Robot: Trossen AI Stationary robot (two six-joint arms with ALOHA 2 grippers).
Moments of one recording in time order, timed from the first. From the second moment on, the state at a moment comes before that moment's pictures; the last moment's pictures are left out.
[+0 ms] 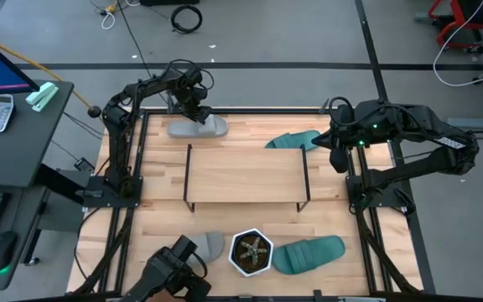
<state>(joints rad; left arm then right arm) 0.97 2.08 1.56 -0.97 0.38 -0.05 -0.08 1.04 1.49 -1.10 0.09 0.26</state>
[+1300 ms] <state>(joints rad) 1.01 1.95 1.55 -0.89 0.47 -0.05 -0.08 1.04 1.49 -1.09 0.09 0.26</state>
